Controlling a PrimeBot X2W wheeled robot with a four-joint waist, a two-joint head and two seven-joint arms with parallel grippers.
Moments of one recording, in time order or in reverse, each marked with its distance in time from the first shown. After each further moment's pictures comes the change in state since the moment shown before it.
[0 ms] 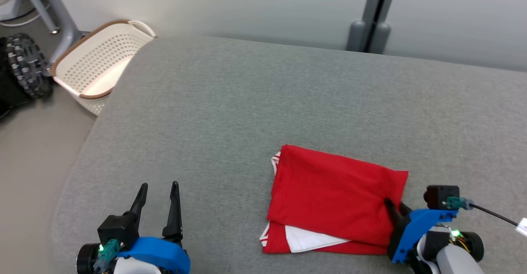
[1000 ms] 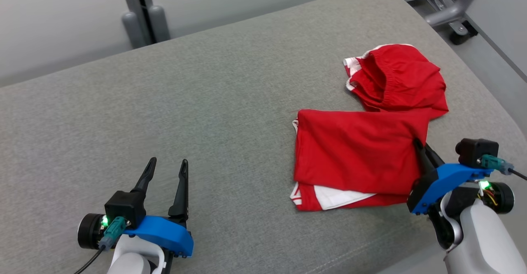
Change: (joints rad) left arm -0.079 0.027 -0.039 -0.038 0.052 -0.031 0.040; right arm -0.081 -0.032 -0.065 -0.186 -0.036 0.000 -0.043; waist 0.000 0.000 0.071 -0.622
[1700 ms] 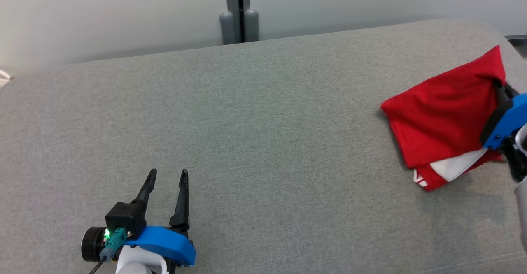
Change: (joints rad) left arm 0.035 -0.018 0.003 0.015 -0.026 0.012 -0.026; right arm -0.300 -0.198 -0.094 0.206 -0.062 0.000 0.075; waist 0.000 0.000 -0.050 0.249
